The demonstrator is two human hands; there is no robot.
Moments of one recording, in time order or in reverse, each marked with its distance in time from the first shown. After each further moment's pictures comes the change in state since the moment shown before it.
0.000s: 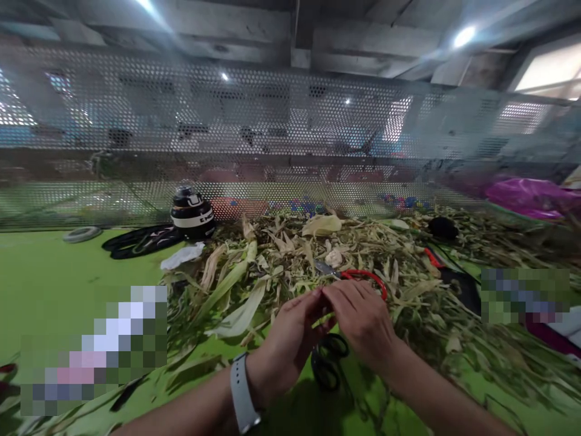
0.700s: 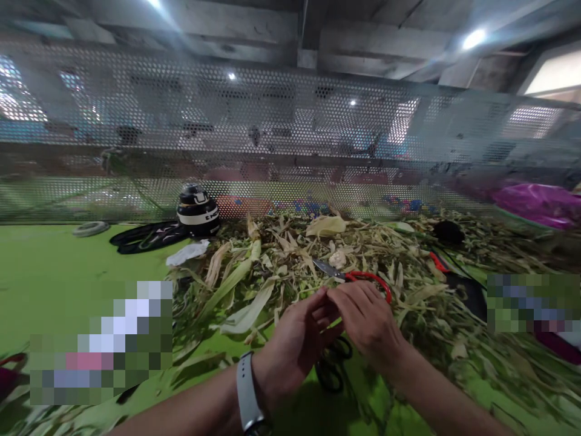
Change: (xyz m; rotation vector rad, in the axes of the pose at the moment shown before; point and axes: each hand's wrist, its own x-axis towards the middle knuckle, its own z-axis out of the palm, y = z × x) left_hand 0.000 0.002 0.003 -0.158 0.015 -0.101; right_hand 0.003 0.002 -0.007 0.081 -0.006 -0.049
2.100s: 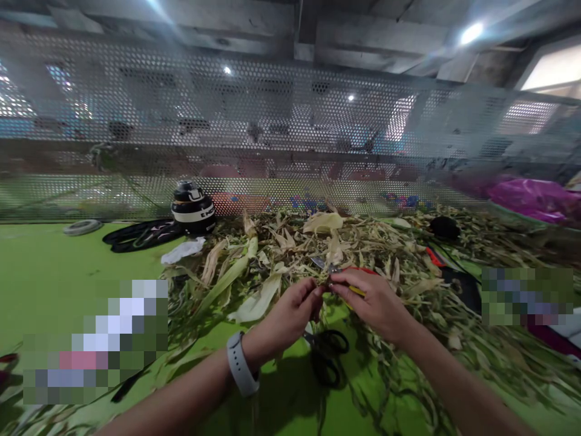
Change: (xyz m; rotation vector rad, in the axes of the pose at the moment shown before) left_hand 0.016 0.019 -0.020 1.009 -0.175 0.373; right_hand 0.004 0.030 -0.004 0.548 -0.214 0.371
